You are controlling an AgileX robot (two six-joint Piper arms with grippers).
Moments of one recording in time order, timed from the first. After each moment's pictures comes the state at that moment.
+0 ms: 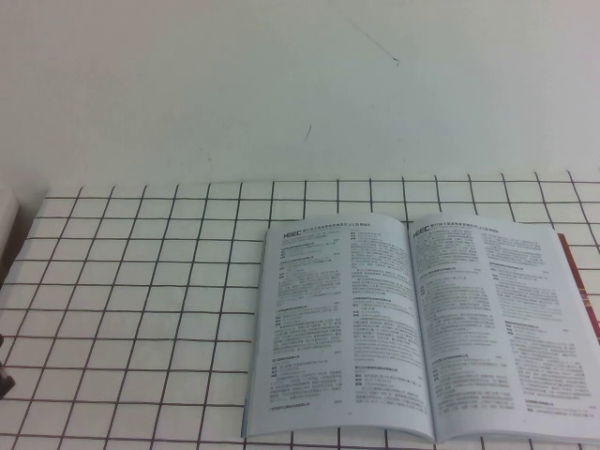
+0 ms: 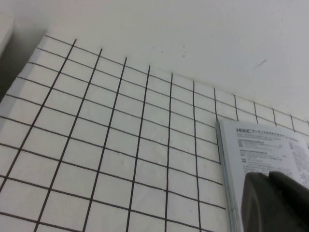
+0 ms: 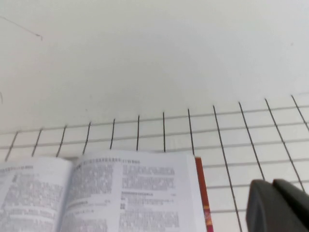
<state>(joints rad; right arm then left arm) 0.08 0.77 -0.58 -0.21 0.29 0.36 -0.07 0.49 -0.46 -0.21 0.41 -0.29</state>
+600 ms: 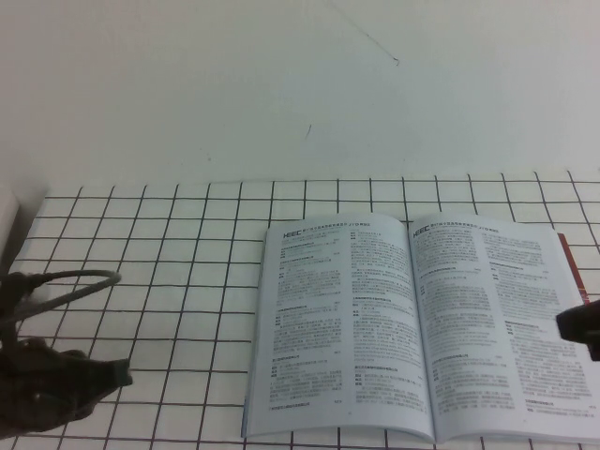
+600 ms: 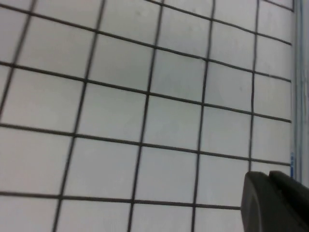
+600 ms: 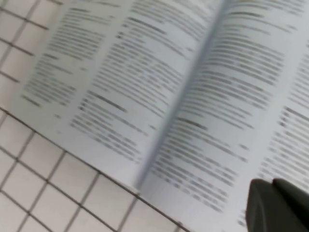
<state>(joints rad) 0.09 1.19 -0.70 0.68 0.70 -0.77 -0.07 1.09 -0.48 -0.61 0.40 0.21</state>
